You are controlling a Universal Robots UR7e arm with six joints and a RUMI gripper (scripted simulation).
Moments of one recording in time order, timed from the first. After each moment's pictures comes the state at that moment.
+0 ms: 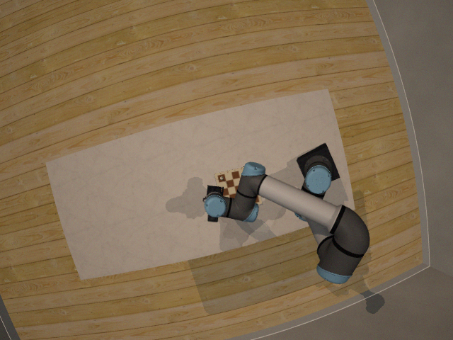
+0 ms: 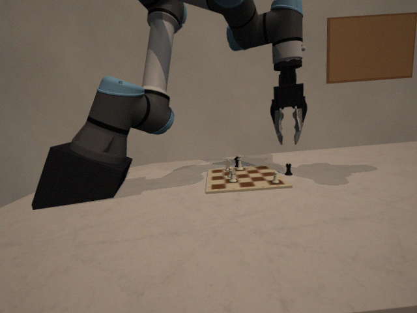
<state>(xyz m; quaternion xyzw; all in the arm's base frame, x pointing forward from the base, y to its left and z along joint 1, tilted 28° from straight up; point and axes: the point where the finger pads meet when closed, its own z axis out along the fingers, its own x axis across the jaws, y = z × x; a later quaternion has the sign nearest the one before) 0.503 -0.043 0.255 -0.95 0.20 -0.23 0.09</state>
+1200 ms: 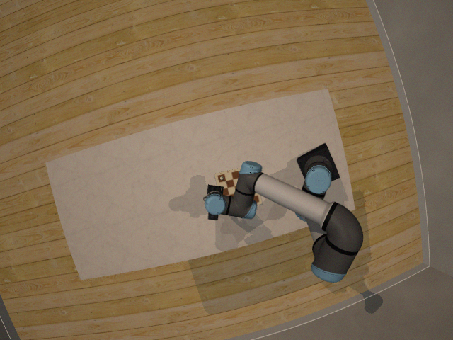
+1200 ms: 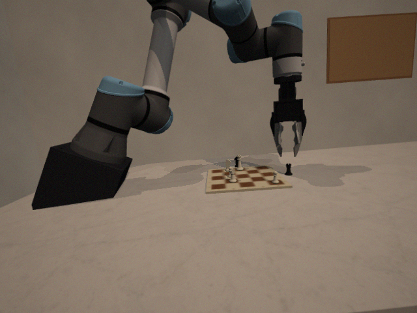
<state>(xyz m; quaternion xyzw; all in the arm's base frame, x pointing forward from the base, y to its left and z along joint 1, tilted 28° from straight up) 0.518 -0.039 0.222 -0.95 0.20 -0.22 0.09</state>
